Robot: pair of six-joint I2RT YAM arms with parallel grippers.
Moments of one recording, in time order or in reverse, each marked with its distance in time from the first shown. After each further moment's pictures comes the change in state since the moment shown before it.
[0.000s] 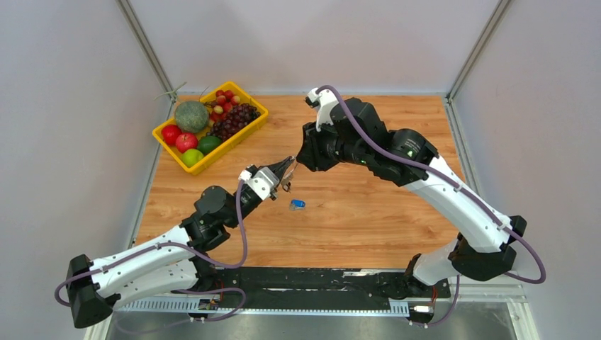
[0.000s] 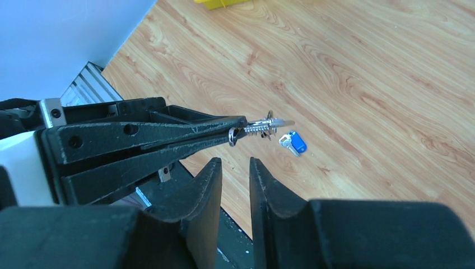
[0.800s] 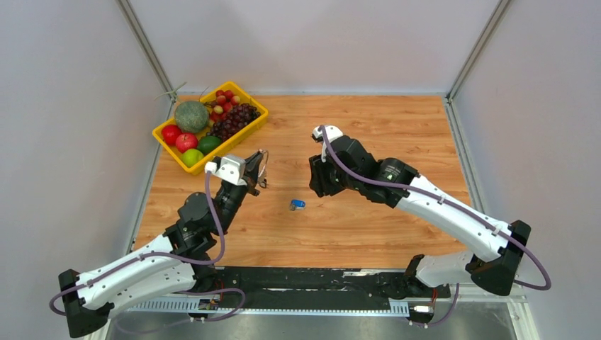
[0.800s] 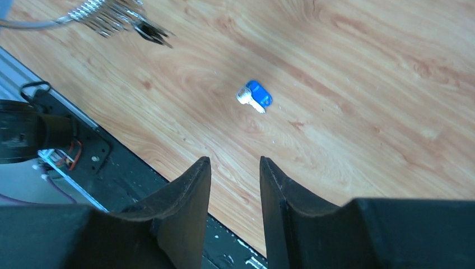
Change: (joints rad) left arm 0.000 -0.146 -0.008 -0.139 -0.374 -0.204; right arm -0.018 -0.169 -0.505 0.182 0.082 0.037
